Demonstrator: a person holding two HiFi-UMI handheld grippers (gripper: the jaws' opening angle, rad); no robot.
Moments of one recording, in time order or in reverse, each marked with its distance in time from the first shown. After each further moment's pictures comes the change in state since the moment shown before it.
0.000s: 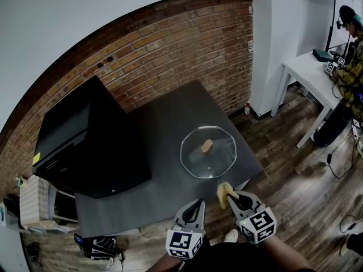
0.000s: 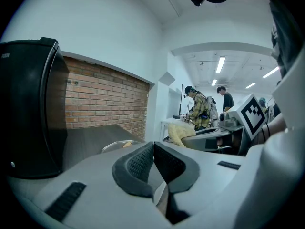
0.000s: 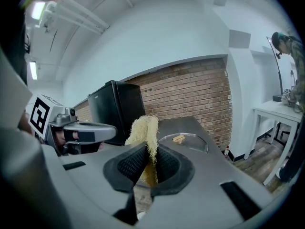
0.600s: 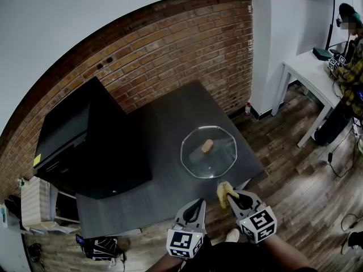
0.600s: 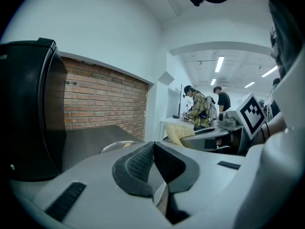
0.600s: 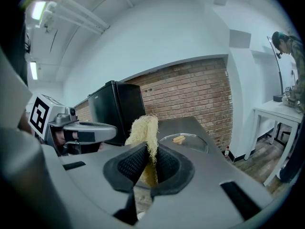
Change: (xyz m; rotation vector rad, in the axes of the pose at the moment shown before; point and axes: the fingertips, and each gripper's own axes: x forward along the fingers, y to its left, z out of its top) left arm 0.004 -0.001 0.003 0.013 0.000 -0.006; right arm 0.003 -0.002 0.001 0.000 -0.003 0.003
